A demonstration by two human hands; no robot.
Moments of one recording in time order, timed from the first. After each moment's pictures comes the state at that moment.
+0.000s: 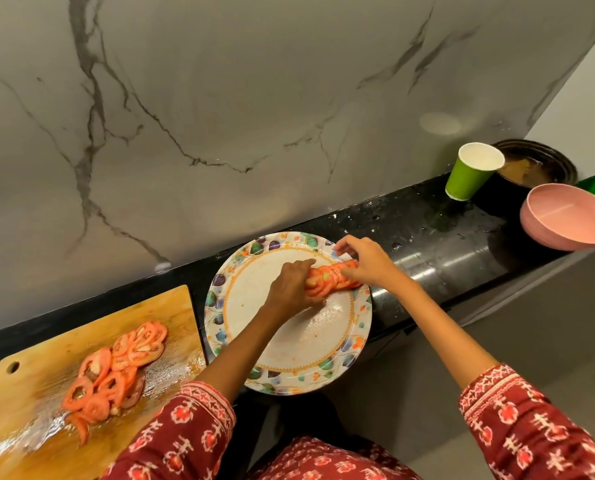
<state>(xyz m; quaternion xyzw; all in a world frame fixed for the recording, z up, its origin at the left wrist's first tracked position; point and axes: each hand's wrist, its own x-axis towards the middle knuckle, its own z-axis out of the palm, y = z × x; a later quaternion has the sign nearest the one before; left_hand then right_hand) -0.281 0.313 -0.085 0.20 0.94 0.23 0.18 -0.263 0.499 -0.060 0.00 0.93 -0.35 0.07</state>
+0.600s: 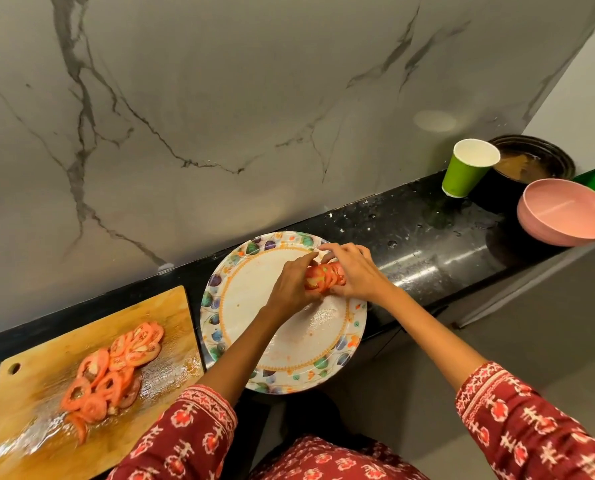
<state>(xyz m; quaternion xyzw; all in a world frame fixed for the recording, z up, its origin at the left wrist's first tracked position) -0.274 0.327 -0.085 0.20 0.92 0.31 0.15 -0.251 0.493 -0.081 -0.10 0.96 -0.27 0.03</state>
